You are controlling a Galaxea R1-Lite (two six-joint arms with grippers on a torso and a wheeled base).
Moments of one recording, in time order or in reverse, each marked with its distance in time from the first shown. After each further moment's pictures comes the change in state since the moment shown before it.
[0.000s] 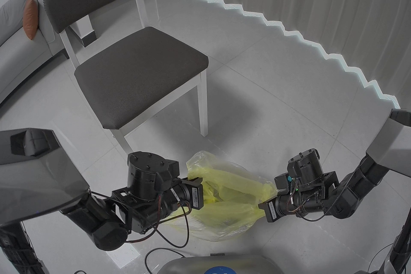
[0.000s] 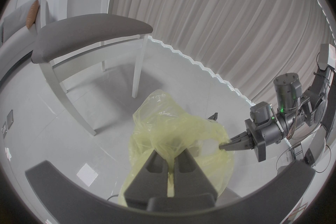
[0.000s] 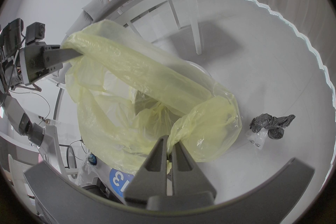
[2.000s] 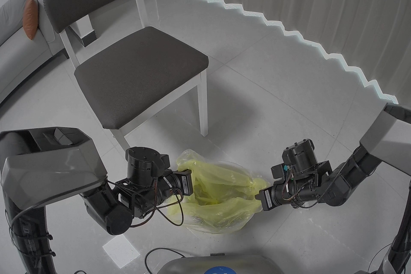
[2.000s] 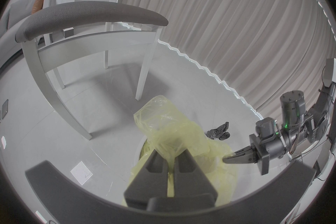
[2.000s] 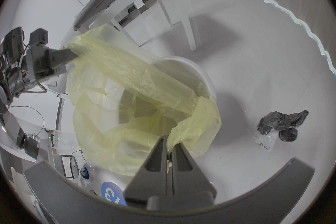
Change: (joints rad) left arm 0.142 0.170 -0.089 -0.084 -0.077 -0.034; right arm -0.037 0.050 -0.136 0.084 0.030 0.025
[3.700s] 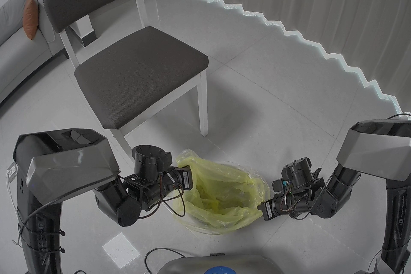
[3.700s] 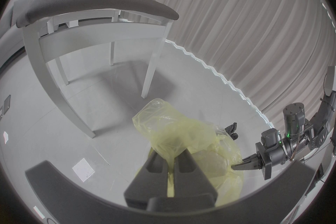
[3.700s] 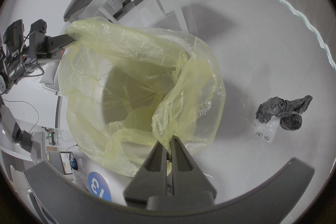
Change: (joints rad) left arm 0.041 0.114 -0.126 0.019 0.005 0.043; right arm -0.053 0.189 0.071 -0.224 0.033 -0.025
